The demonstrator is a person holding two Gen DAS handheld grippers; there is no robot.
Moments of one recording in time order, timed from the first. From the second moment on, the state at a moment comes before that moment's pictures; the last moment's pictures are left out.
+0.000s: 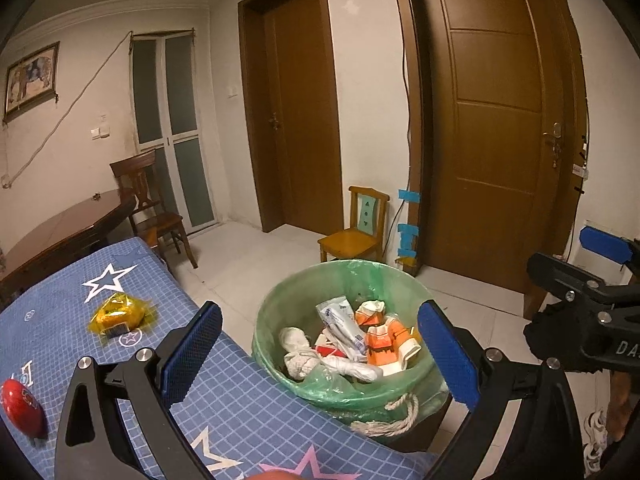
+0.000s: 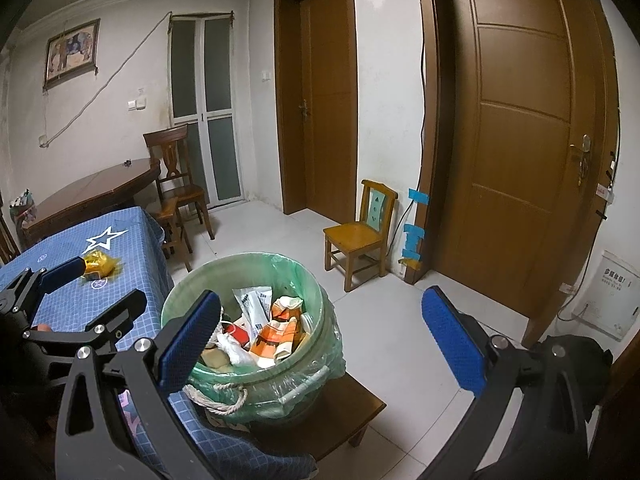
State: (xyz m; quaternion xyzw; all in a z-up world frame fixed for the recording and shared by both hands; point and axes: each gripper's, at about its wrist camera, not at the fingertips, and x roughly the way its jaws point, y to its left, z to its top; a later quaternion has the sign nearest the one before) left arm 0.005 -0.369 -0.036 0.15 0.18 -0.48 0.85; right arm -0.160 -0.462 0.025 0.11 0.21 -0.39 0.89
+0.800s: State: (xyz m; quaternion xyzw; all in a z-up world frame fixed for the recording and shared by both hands) left arm -0.003 -0.368 -0.040 0.18 0.21 -0.51 0.82; right arm -0.165 -0.469 0.026 0.11 0.20 -0.40 0.89
